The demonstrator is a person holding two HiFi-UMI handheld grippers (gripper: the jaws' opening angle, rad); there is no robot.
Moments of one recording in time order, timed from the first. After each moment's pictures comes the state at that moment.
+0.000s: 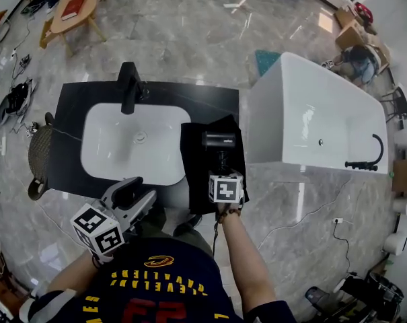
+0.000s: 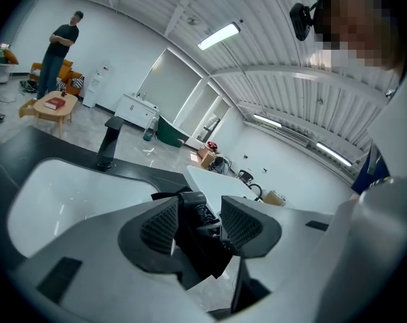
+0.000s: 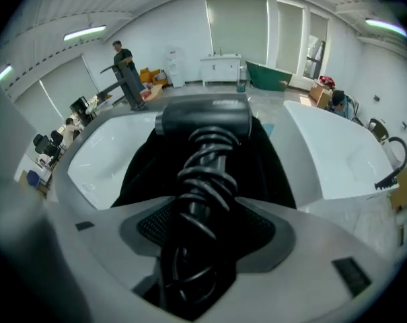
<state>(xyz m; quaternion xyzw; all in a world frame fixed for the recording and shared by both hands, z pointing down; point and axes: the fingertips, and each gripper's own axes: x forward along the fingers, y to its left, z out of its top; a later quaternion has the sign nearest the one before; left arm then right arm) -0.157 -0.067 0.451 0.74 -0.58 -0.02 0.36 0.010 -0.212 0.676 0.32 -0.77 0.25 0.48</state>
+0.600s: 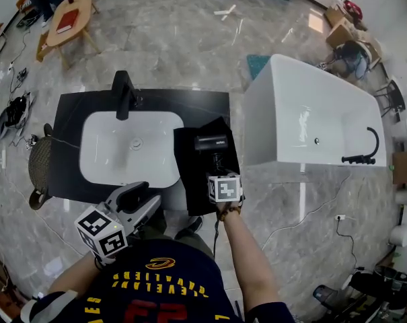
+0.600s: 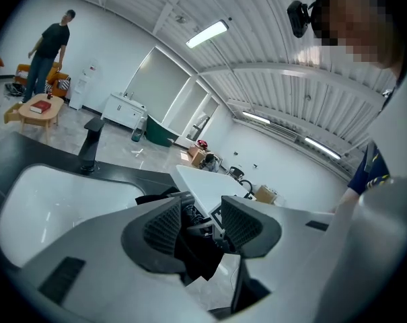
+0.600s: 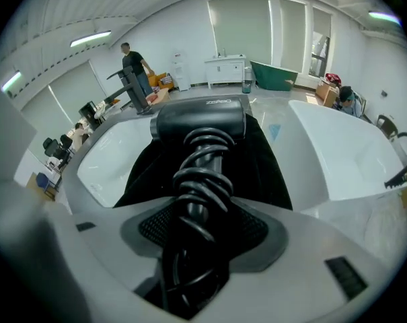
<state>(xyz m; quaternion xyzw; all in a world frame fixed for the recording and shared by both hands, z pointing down) -0.125 -0.067 0.438 0.77 -0.55 -0.01 0.34 0.019 -0.209 0.677 0.30 -0.79 0.27 0.47</state>
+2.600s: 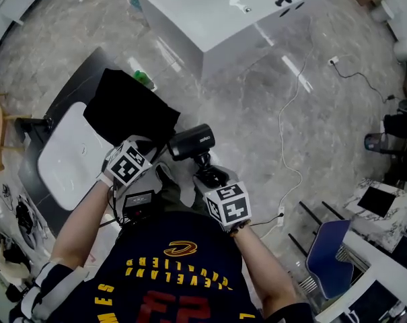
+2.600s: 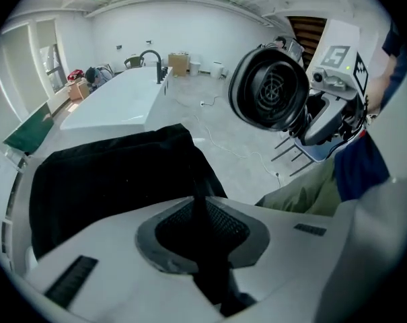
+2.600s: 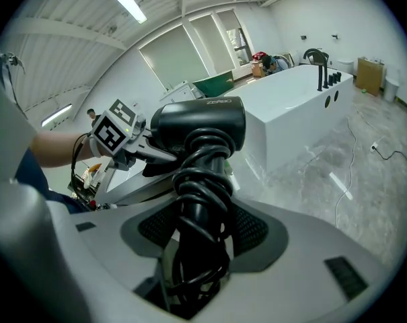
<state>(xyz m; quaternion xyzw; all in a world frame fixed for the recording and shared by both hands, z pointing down) 0.083 -0.086 0.681 0.83 -0.10 0.53 0.16 0.213 0.014 0.632 0.44 -0.74 0.43 0.27</state>
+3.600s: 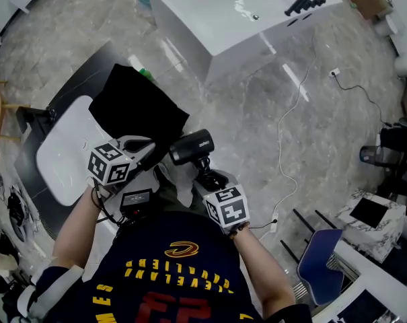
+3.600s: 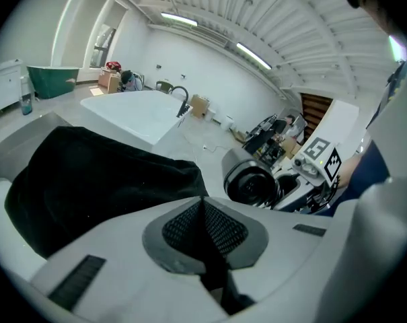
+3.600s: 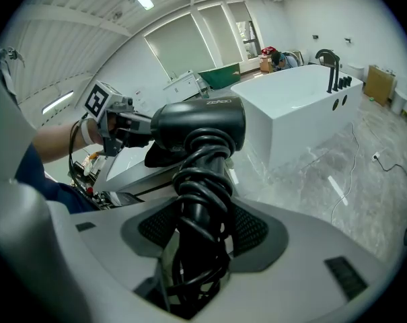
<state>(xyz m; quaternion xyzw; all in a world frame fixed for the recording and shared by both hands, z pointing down) 0.071 -0.107 0.618 0.88 -0.15 0.31 0.31 0.197 0.016 0.640 0.41 -0.74 0.43 0.32</state>
